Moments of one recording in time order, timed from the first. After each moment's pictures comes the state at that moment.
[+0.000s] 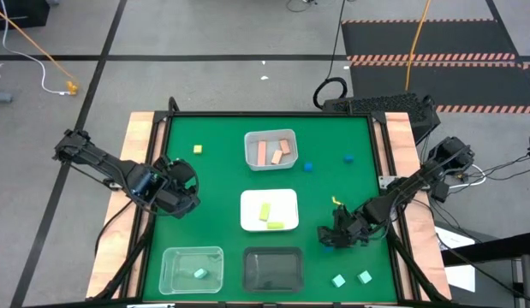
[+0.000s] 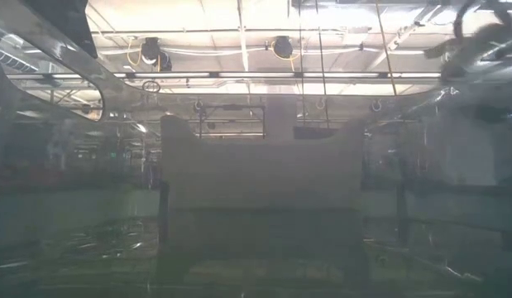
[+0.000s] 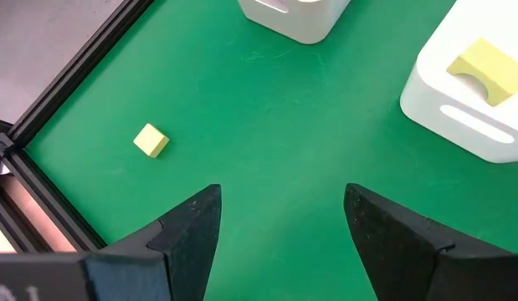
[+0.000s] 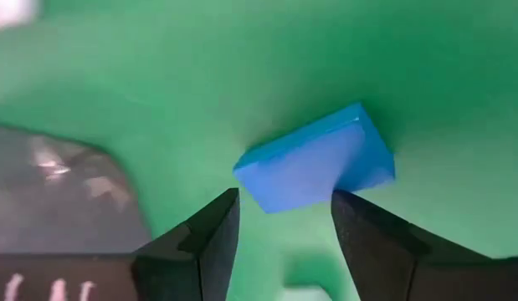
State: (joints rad) left arm -0.46 1.16 1.12 -1.38 -0.59 -1.05; right arm 0.60 1.42 0.58 -0.33 -0.03 2.14
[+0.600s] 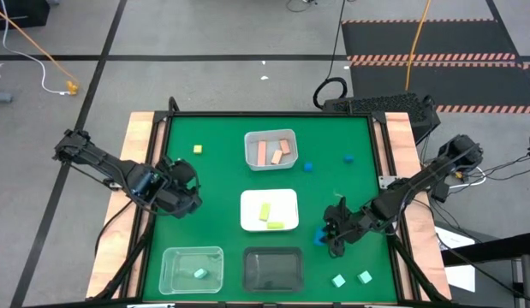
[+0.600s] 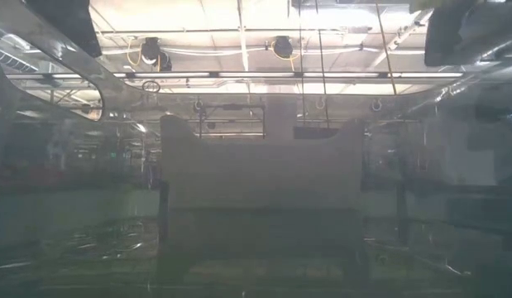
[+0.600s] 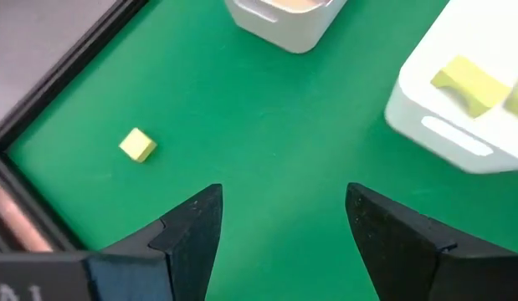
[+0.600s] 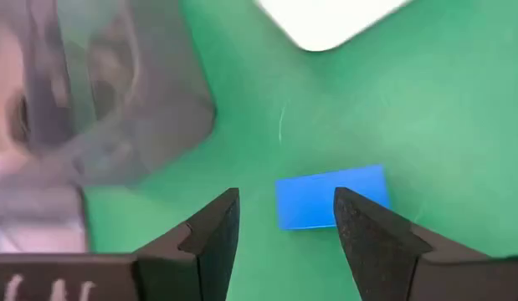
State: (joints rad) left arm -0.46 1.16 1.12 -1.34 -0.59 -1.06; right arm 0.58 1.24 0.57 -0.23 0.16 1.03
